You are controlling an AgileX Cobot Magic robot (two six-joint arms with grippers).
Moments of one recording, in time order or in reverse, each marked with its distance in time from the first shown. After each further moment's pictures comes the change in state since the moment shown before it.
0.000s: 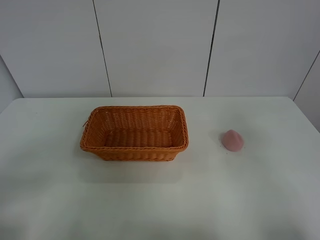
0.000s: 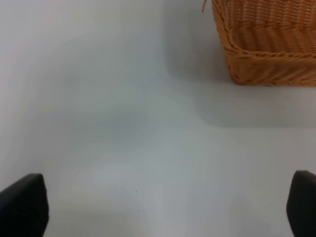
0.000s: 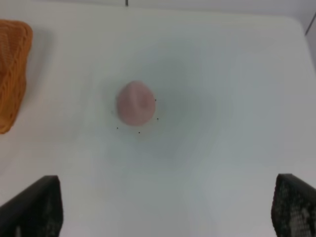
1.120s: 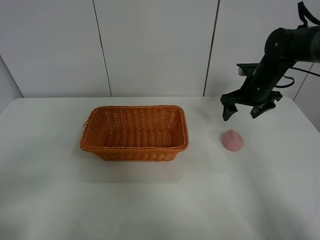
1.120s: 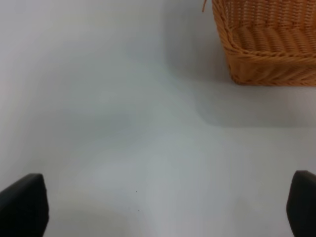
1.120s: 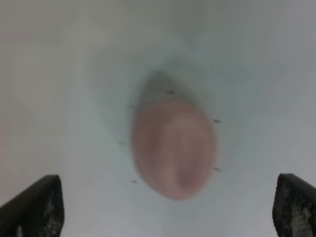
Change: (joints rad) left arm 0.000 0.000 0.000 0.000 0.000 0.000; right arm 0.082 1.353 -0.774 0.070 0.069 -0.046
